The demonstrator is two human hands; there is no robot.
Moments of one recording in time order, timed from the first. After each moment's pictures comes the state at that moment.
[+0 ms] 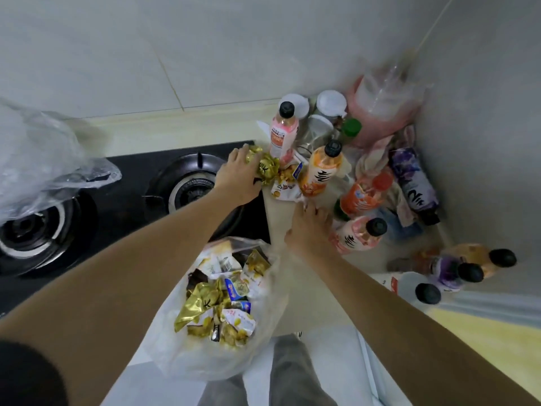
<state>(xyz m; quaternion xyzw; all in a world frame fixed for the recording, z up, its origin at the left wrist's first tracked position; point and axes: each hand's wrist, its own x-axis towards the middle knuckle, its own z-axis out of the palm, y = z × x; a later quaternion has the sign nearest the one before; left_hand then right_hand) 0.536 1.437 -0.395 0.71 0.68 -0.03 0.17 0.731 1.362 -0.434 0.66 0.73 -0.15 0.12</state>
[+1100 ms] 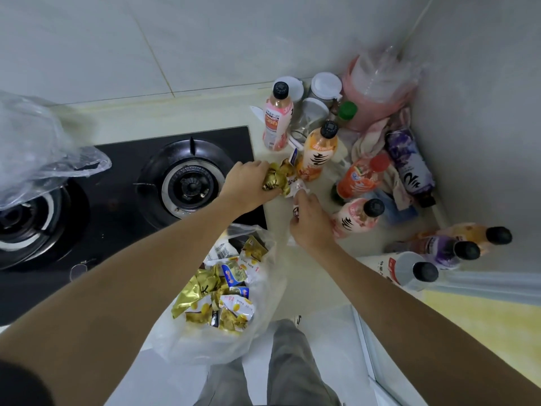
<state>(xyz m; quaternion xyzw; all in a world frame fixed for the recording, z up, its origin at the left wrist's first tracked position) 0.565 1.409 -0.423 0.77 0.62 0.06 0.12 0.754 1.349 -0.438 0.63 0.73 -0.24 -0.08</state>
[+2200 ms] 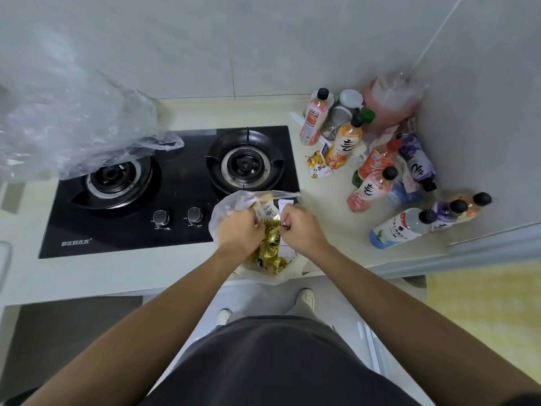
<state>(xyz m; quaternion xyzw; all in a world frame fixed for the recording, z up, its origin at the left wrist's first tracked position) 0.509 1.153 -0.341 0.56 0.80 0.08 0.23 0.670 1.203 -0.368 0.56 0.78 -0.28 -0.09</state>
